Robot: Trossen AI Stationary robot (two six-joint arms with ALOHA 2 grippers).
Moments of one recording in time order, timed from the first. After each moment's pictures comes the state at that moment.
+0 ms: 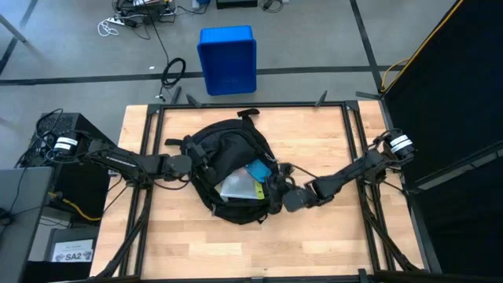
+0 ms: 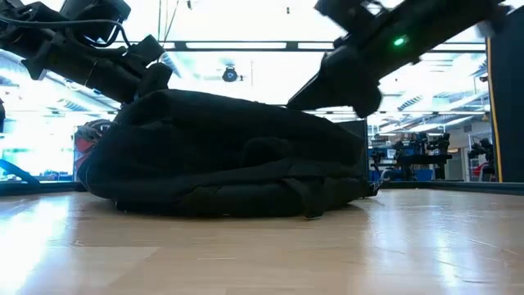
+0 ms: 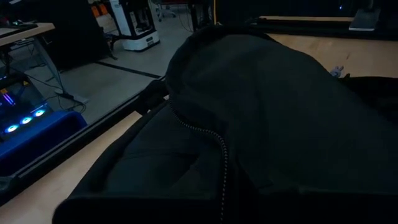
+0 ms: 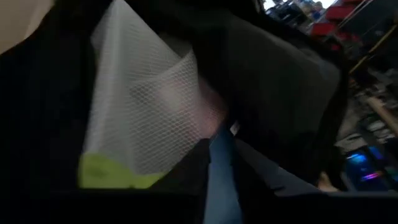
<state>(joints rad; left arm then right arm) -0.10 1.10 0.31 0.43 -0.73 -0.16 0.37 1.70 0.86 0.27 0.80 -0.11</state>
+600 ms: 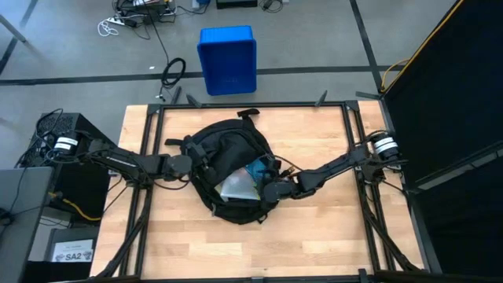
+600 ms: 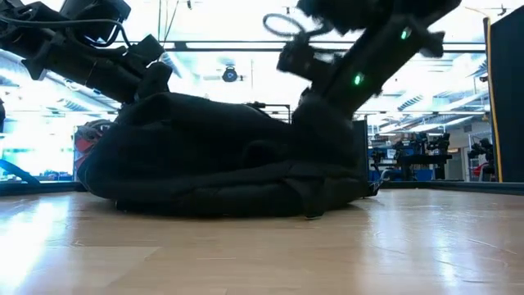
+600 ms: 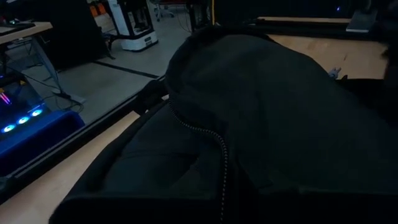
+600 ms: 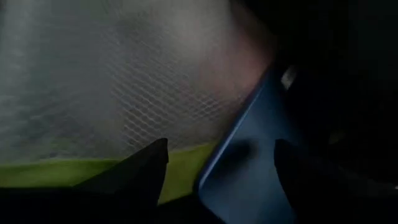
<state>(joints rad) -0.10 1.10 0.31 0.43 -0.72 -0.17 0.25 1.87 1.02 -0.01 0.61 0.08</state>
